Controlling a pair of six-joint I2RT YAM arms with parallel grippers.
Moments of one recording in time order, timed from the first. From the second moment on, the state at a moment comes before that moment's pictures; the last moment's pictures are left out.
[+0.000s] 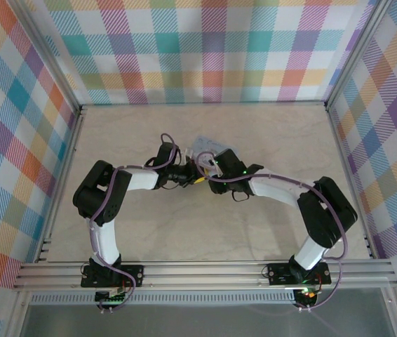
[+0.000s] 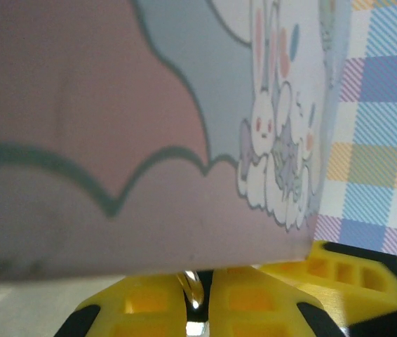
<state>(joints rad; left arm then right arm) -0.48 1.91 0.96 0.25 0.70 -0.91 0.71 1.64 0.99 -0.33 0.02 0.26</state>
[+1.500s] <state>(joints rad) -0.42 1.94 1.31 -0.22 0.34 -0.58 0.48 1.69 1.07 -0.29 -0.13 0.64</state>
